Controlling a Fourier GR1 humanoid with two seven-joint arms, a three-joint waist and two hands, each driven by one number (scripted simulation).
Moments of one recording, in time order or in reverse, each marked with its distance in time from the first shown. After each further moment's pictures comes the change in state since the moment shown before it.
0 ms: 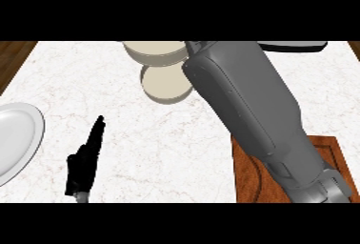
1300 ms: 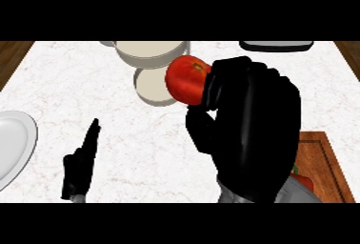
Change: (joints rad) left arm 0.022 0.016 0.000 -0.009 0.017 0.031 0.027; right arm 0.488 -0.007 0.334 -0.834 0.170 0.097 0.109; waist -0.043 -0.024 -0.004
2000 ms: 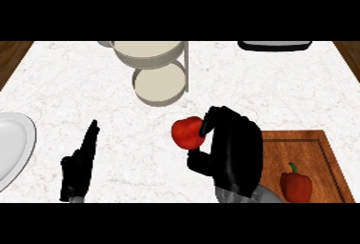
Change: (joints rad) left arm 0.012 0.006 -0.002 -0.006 0.009 0.004 -0.004; right arm 0.362 -0.001 0.133 0.065 -0.116 -0.150 -0.001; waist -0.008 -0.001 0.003
